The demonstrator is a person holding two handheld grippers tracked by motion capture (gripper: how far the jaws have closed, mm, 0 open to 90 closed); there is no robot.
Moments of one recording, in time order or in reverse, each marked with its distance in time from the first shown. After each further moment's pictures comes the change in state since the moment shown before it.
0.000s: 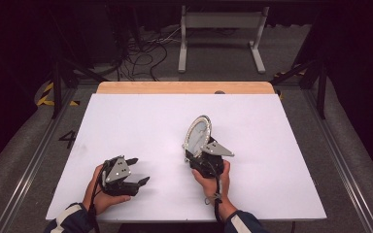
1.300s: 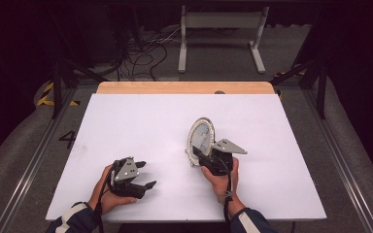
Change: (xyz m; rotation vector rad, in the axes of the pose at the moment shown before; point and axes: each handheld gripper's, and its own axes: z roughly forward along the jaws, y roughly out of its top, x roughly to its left) left arm -0.006 0.004 0.019 0.028 -0.086 -0.005; right arm -0.021 0.009 -0.018 -0.051 0.063 0.019
